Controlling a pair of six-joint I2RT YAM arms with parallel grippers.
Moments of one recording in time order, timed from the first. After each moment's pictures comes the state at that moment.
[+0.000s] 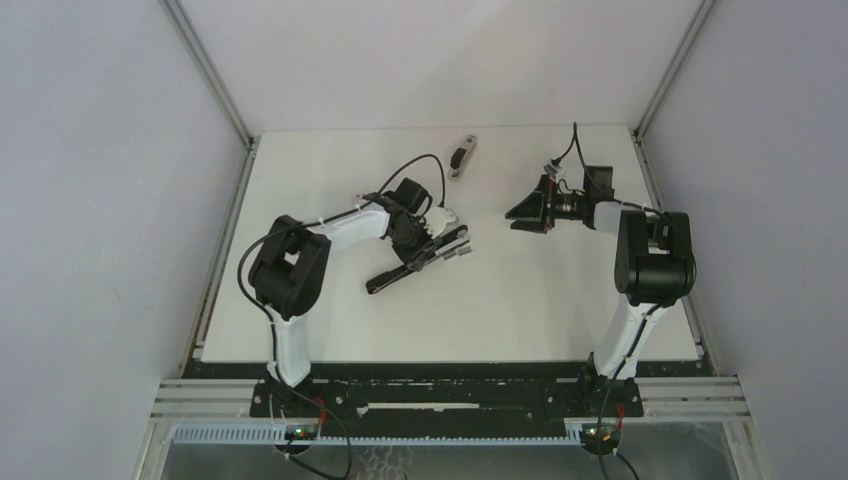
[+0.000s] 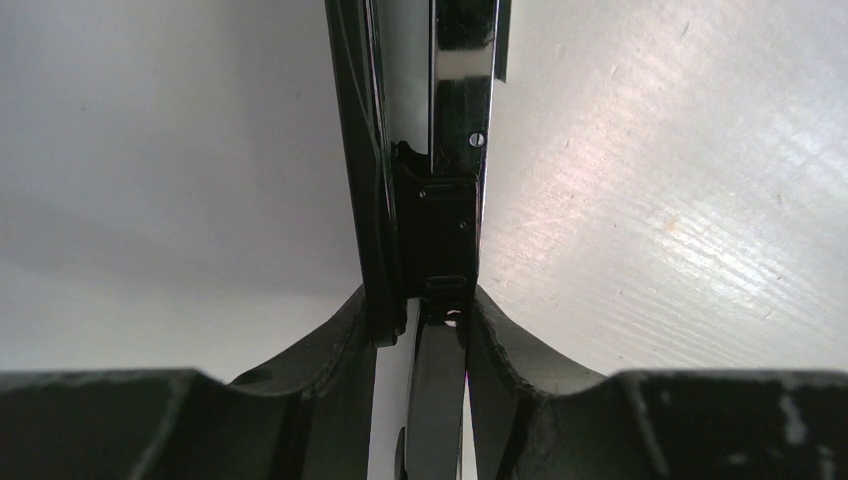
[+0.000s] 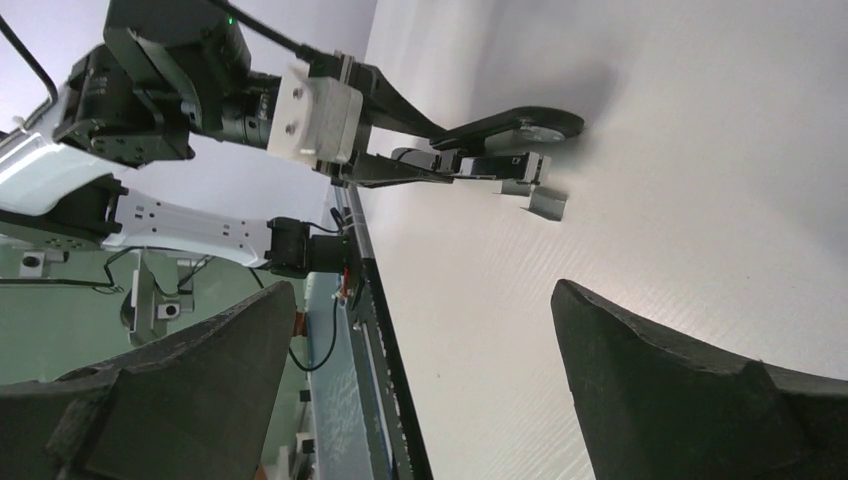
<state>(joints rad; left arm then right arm) -0.59 1.95 1.34 -0.61 0.24 0.37 -0.08 1.92 1.09 0.00 -1.32 0.41</state>
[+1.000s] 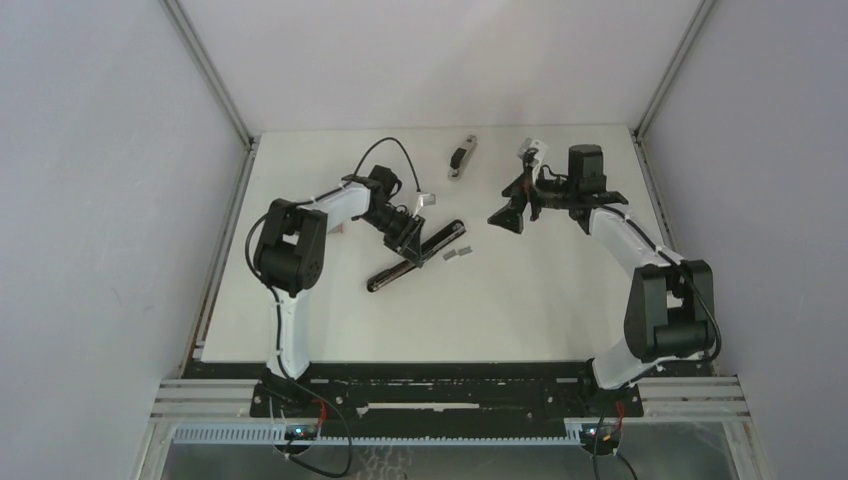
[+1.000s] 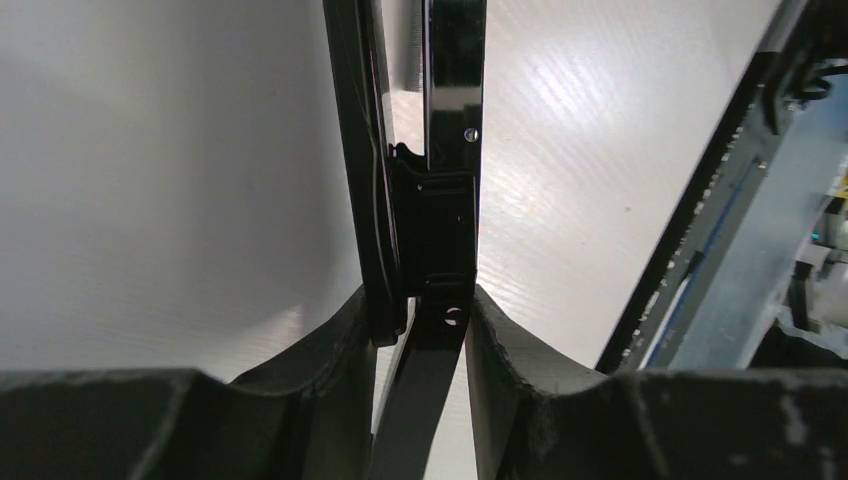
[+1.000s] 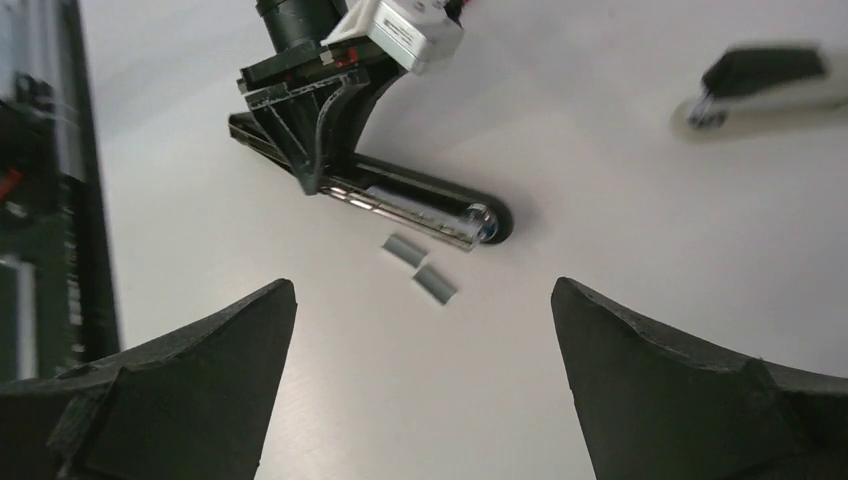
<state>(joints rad) -0.38 2.13 1.52 -0.80 0.77 0.31 0.08 1.59 1.09 -0.16 -1.04 -0.25</state>
